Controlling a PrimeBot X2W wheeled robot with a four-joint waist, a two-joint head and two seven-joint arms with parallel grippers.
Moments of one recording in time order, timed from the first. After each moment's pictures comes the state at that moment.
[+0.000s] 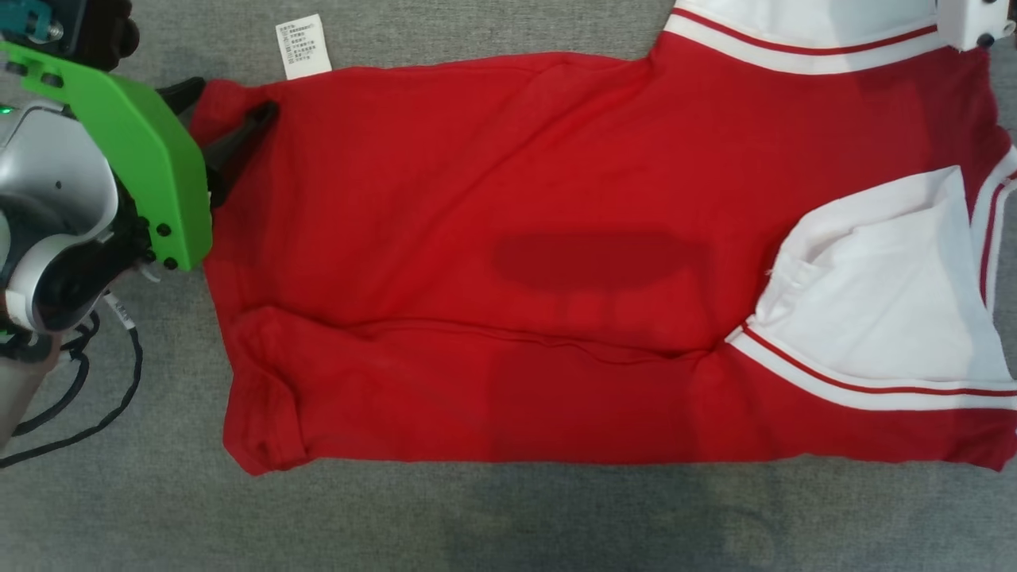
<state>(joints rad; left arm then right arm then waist) -0.91 0.73 -0.66 -0.04 -0.99 0.12 0.70 -1.09 -0.43 0.19 0.09 0.37 0.13 1.10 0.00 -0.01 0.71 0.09</state>
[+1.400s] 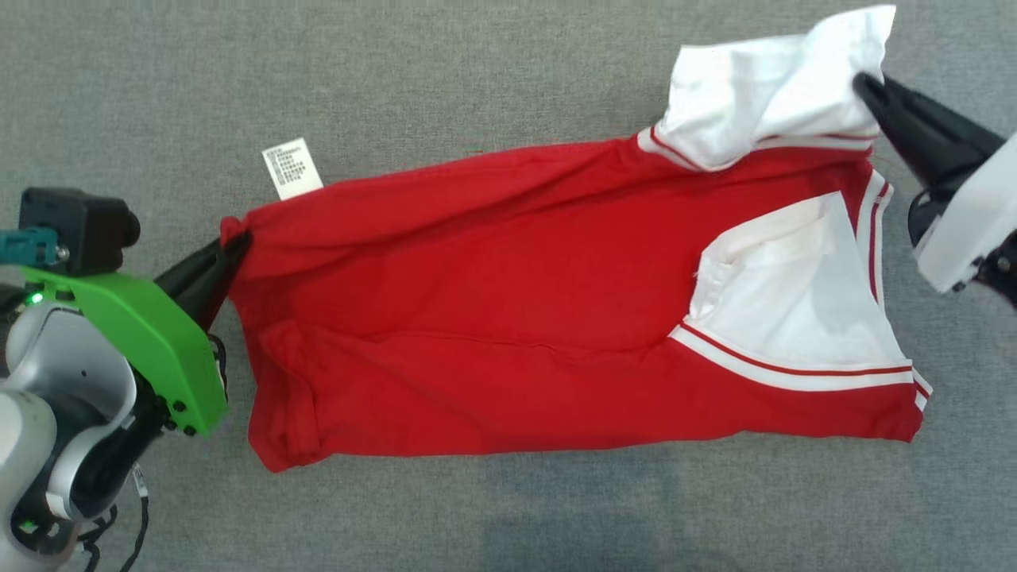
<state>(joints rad) -0.52 0.83 -0.59 -0.25 -1.00 0.21 0.42 -0.55 -0.55 0.13 -0.17 0.70 0.13 0.56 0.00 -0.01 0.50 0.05</state>
